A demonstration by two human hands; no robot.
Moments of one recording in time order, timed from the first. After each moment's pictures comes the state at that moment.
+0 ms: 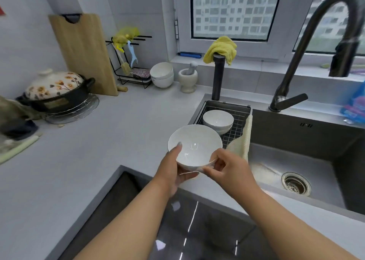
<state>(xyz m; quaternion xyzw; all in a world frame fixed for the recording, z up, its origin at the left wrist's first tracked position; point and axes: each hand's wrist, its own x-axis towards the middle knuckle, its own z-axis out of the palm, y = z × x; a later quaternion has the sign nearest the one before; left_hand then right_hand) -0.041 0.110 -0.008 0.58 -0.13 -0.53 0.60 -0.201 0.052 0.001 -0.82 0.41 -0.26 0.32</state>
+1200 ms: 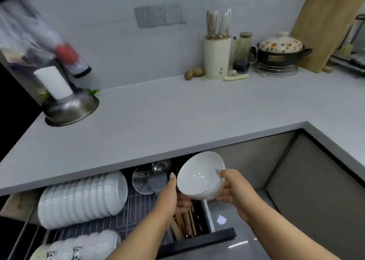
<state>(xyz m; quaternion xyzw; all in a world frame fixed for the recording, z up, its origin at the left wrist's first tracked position) -0.123 0.647 -0.058 0.69 0.24 -0.21 0.65 -0.137 0.462 -0.034 -0.64 0.17 0.15 0.73</state>
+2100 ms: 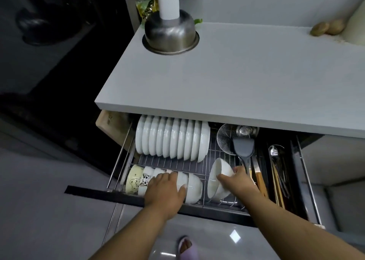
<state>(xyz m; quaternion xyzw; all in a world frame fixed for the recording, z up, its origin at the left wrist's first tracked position) -0.211 0.990 -0.153 0.97 0.11 -0.17 0.11 -0.120 0.781 -0.171 -0.88 0.17 0.30 0.33</state>
